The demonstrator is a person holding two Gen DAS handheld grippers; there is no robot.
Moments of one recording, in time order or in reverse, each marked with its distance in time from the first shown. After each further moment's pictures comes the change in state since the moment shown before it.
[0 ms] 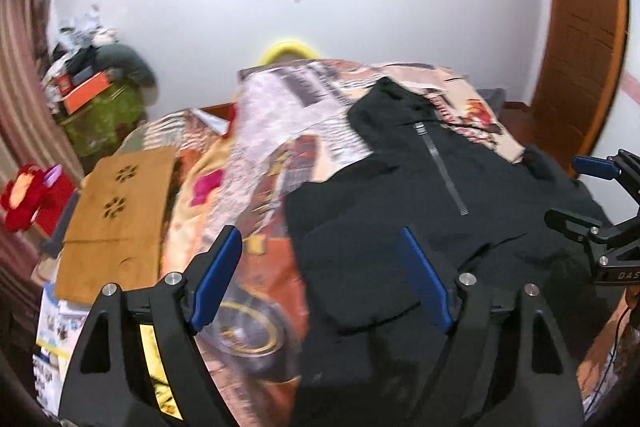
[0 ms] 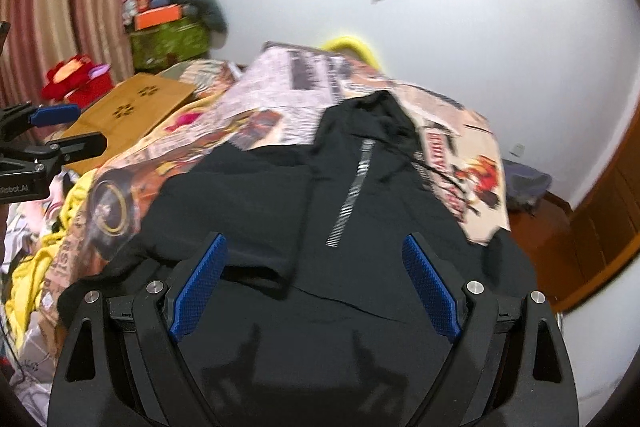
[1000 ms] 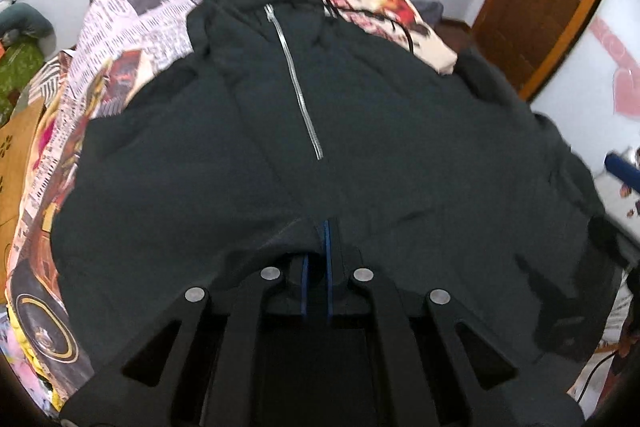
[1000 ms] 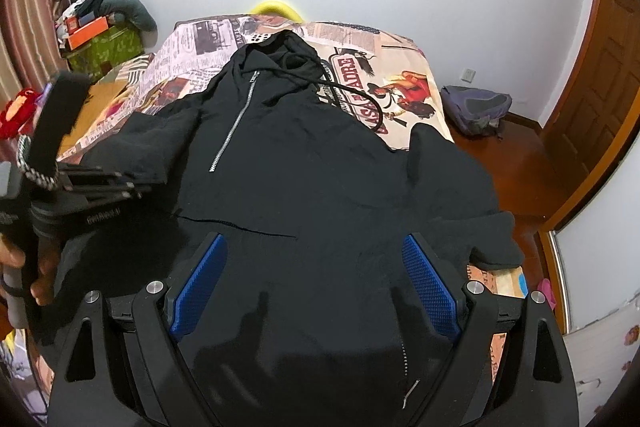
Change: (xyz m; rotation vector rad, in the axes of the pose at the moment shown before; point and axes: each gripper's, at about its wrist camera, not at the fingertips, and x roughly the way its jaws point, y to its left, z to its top) left arm 0.148 -0.185 -0.016 0.084 0.349 -0.275; right arm -0.013 -0.111 -0.086 0.239 0.100 -0.109
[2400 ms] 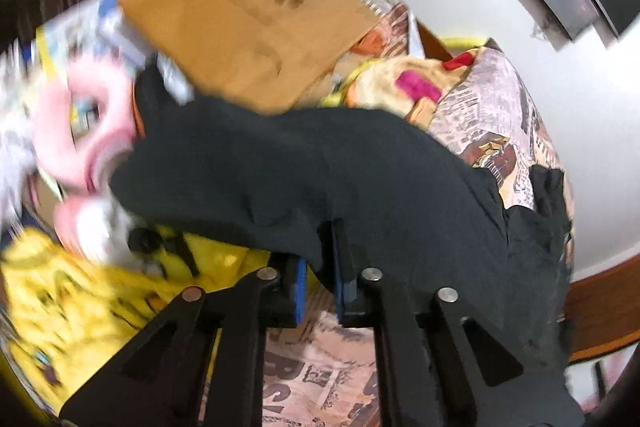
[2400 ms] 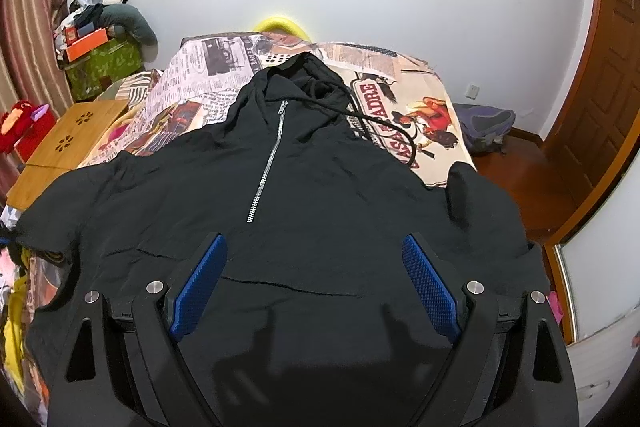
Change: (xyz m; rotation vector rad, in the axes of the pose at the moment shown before) left arm -0.134 0.348 -0.200 -0.981 -0.262 0.267; right arm 0.015 0.054 0.038 0.010 -0.060 -0.025
